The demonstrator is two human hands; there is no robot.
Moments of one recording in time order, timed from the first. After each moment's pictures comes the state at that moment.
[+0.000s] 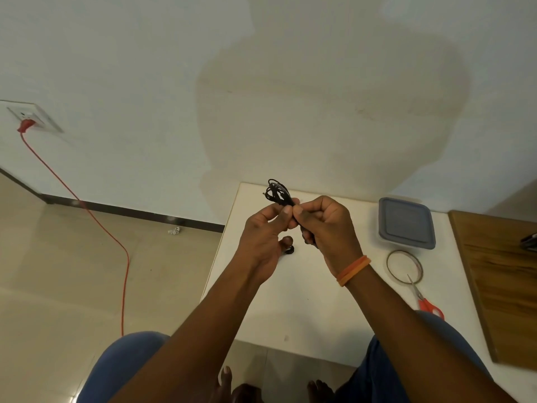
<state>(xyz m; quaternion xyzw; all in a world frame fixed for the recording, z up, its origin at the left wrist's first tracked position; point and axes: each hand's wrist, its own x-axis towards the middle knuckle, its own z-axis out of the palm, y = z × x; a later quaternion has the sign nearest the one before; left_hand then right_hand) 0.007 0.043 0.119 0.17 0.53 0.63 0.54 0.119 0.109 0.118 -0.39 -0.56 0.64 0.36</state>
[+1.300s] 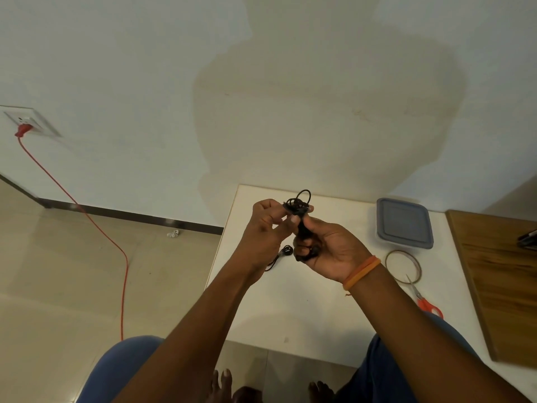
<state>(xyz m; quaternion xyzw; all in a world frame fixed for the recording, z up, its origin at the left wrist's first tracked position) 0.001 0.038 0.126 0.40 0.61 0.53 0.43 0.126 0.110 0.113 -0.33 -0.22 0.89 0.21</state>
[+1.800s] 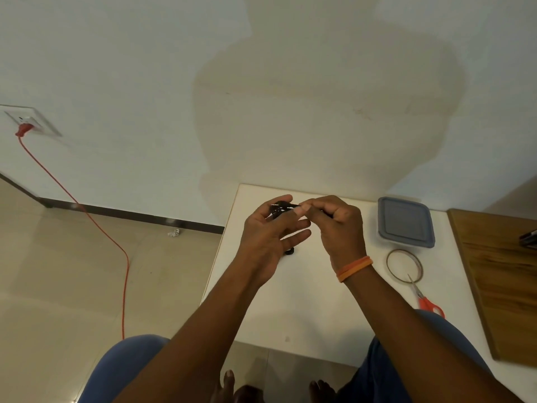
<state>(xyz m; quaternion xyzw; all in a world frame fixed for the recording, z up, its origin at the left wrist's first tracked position) 0.007 0.041 0.121 0.14 0.46 0.67 0.56 0.124 0.114 0.115 -0.41 -0.63 0.49 0.43</state>
